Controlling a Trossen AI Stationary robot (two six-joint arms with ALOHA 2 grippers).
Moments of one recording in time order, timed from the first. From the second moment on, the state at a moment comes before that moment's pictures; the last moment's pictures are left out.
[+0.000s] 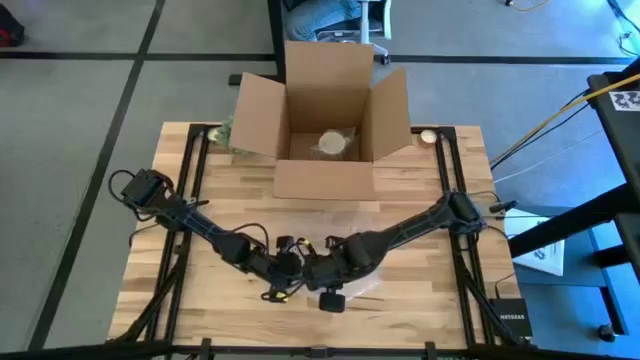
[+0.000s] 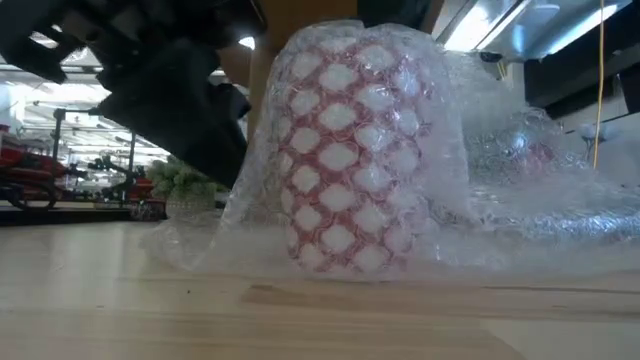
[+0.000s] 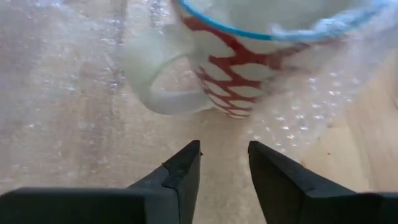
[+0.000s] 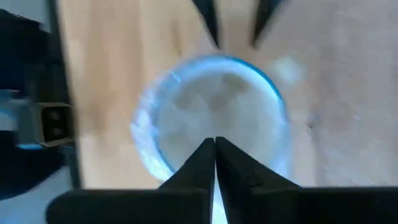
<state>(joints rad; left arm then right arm) -0.48 1.74 0.94 -0.07 -0.31 -0.28 0.42 2.11 1.96 -1.14 0.06 0.53</state>
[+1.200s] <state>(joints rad) -0.48 1.67 0.94 -0.11 -0.29 -0.26 0.52 2.09 1.99 -1.34 0.08 0.69</state>
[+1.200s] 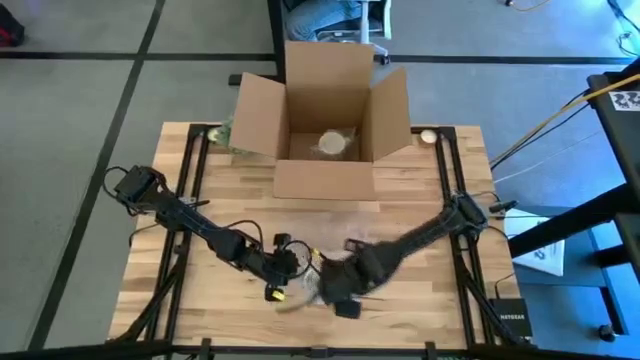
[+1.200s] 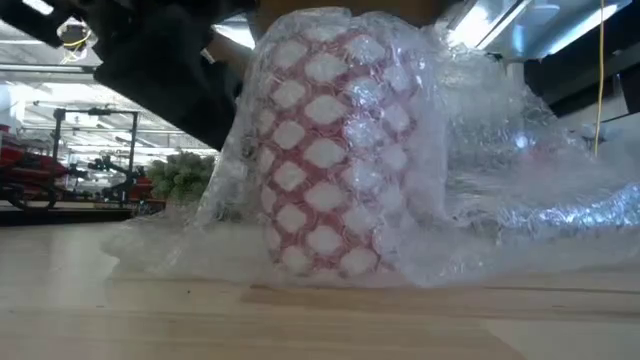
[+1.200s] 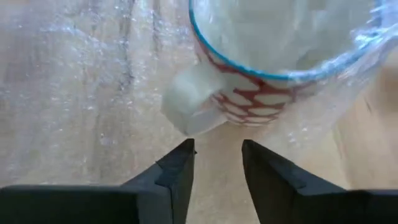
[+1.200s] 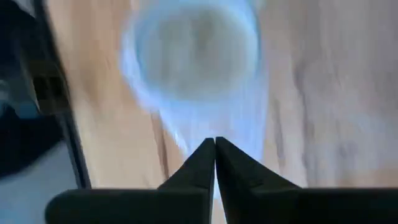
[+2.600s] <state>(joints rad) -0.33 1.46 0.97 -0.41 -0.42 -0.34 0.70 2.06 1.61 -1.13 0.45 0.98</state>
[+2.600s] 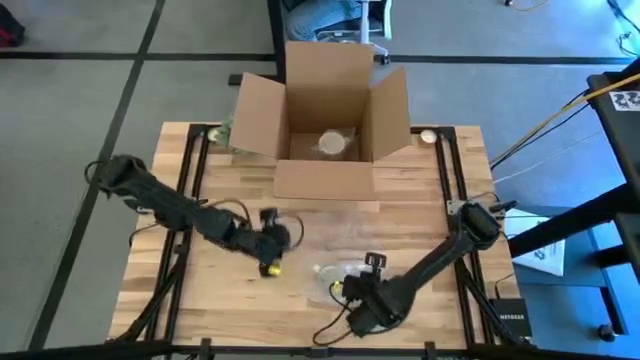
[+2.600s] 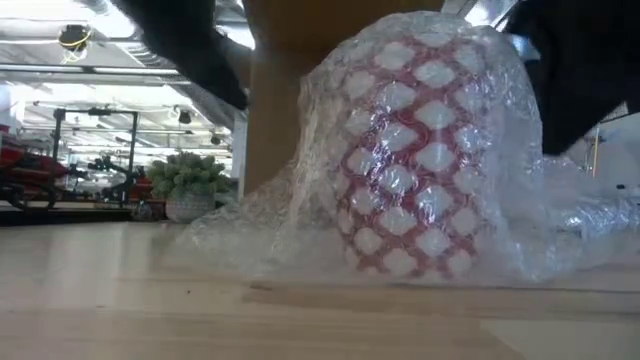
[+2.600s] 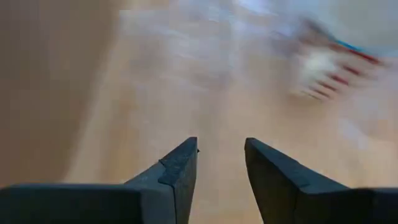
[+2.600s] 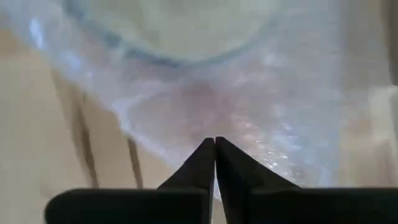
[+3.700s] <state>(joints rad) -0.14 1.76 0.78 0.10 -0.26 -0.31 0.80 2.06 1.44 -0.85 0.72 1.33</state>
